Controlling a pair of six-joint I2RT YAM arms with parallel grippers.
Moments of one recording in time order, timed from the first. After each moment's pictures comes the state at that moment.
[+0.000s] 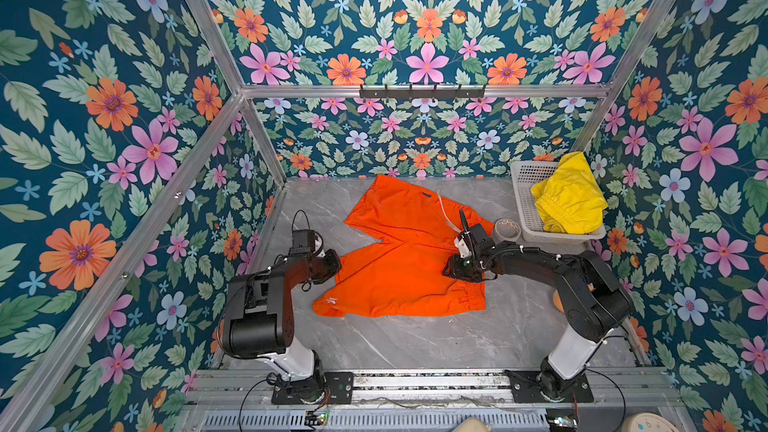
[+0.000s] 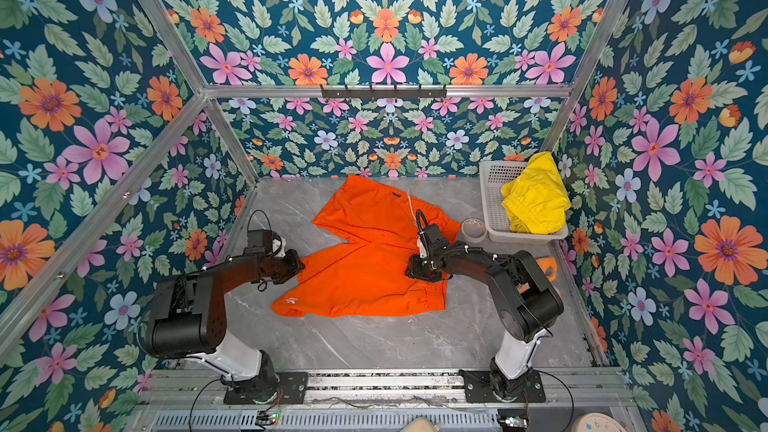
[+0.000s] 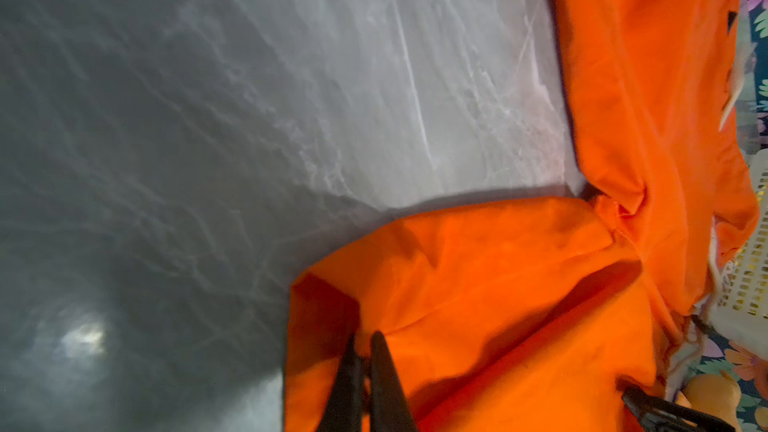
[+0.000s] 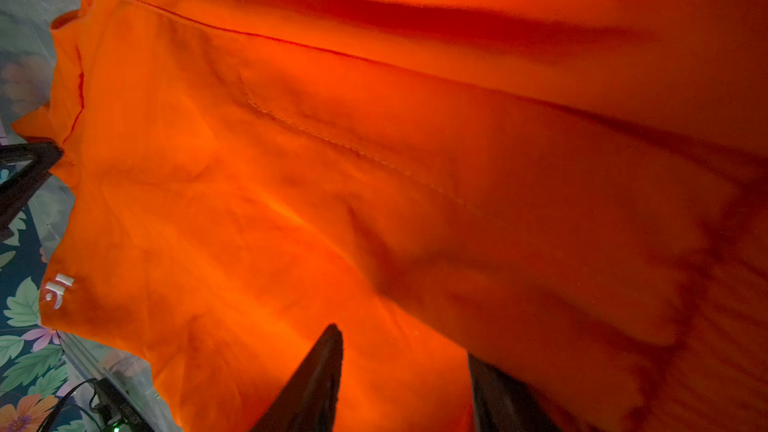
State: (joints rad) left arm 0.07 1.58 0.75 -0.23 0.38 -0.46; right arm 0.49 1.74 0.95 -0.31 -0.31 0.59
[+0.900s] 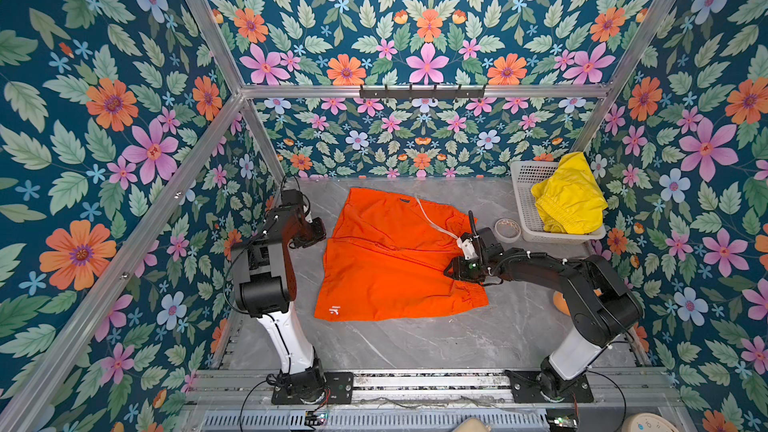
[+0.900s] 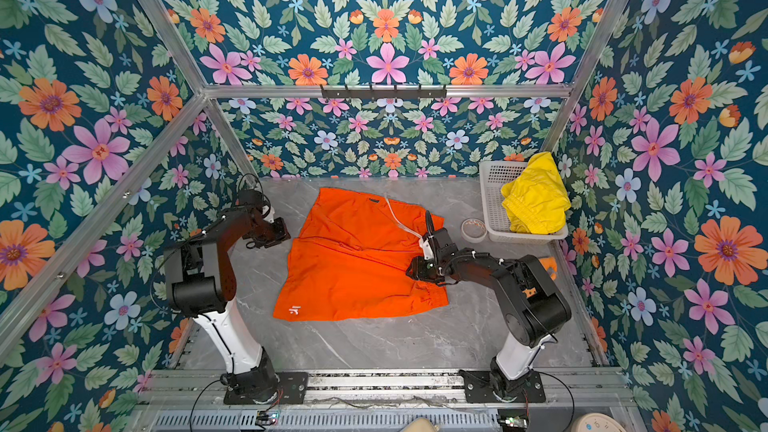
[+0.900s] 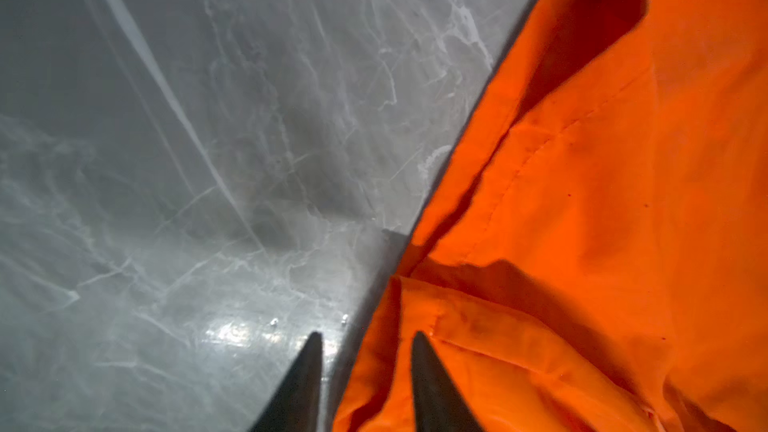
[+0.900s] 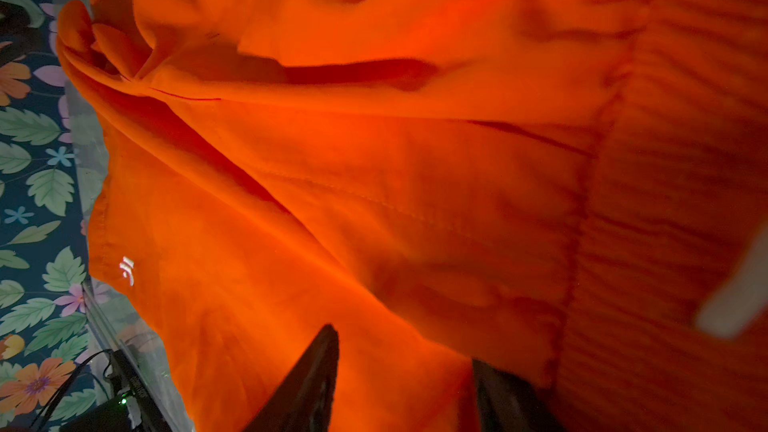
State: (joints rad) left arm 0.14 1.89 1.36 -0.65 0.21 -0.23; right arm 0.45 1.66 0.85 -0.22 -0.36 0.54
